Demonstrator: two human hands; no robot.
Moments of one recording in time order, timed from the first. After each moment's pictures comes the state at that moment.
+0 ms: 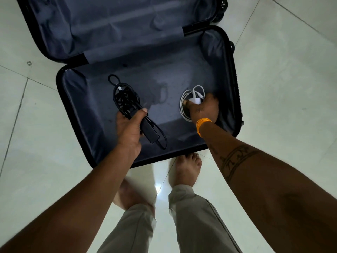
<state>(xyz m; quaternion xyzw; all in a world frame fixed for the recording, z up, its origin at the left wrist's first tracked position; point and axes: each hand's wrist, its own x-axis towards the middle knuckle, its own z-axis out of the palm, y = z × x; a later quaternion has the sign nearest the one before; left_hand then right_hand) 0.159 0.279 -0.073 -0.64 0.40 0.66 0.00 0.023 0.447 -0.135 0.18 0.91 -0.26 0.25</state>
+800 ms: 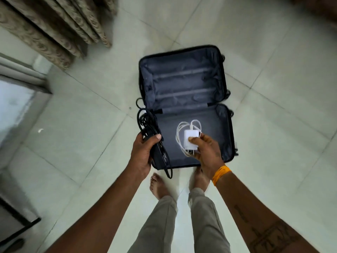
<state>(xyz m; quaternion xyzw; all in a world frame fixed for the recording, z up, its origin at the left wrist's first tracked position) 0.205 0.175 0.286 -0.54 0.38 0.75 -0.03 0.080 0.343 0.284 0.26 0.62 -0.60 0.44</state>
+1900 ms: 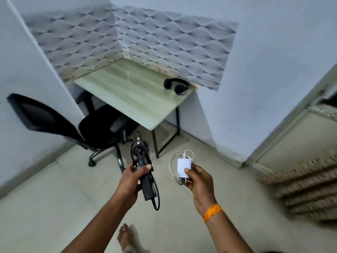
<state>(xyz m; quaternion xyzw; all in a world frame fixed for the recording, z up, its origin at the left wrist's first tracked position) 0.734 0.288 0.732 -0.61 0.07 0.45 -0.65 0.544 0.160 0.743 -0.39 0.46 -0.32 0.73</state>
